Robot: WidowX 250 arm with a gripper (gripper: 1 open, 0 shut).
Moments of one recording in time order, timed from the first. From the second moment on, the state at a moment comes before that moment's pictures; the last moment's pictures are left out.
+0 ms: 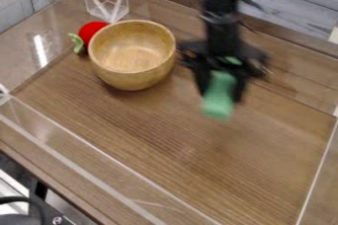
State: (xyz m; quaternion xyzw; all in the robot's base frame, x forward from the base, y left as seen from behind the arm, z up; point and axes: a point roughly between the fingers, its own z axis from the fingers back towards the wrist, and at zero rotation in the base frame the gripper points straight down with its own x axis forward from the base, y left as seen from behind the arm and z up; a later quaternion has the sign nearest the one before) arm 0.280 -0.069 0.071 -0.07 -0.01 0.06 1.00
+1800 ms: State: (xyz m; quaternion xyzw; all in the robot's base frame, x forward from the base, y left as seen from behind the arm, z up) arm 0.286 -0.042 0.025 -0.04 0.01 0.00 1.00
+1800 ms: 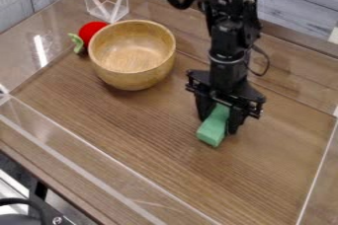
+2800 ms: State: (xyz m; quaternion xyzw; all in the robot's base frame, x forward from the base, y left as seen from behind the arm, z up) arm 0.272 0.021 0.064 -0.06 -0.02 0.05 1.00
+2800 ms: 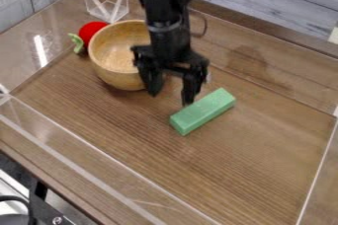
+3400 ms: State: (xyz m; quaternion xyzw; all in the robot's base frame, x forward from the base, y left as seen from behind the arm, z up) arm 0.282 0.039 0.075 -0.06 -0.04 0.04 1.00
